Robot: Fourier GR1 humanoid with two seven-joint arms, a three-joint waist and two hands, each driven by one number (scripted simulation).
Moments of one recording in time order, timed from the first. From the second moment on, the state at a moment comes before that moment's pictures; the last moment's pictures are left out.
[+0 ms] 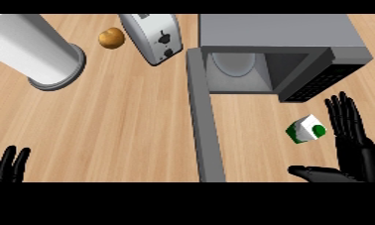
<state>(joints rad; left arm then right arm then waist) 0.63 0.01 -0.01 -2.29 0.10 -0.13 -0.19 0.14 -0.10 -0.21 -1.59 -0.01 0.22 -0.50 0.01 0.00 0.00</state>
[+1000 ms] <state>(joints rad) 0.71 0.00 -0.06 -2.29 0.09 -0.13 -0.26 -0.06 -0.29 -0.33 -0.94 0.07 0.27 -0.82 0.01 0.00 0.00</state>
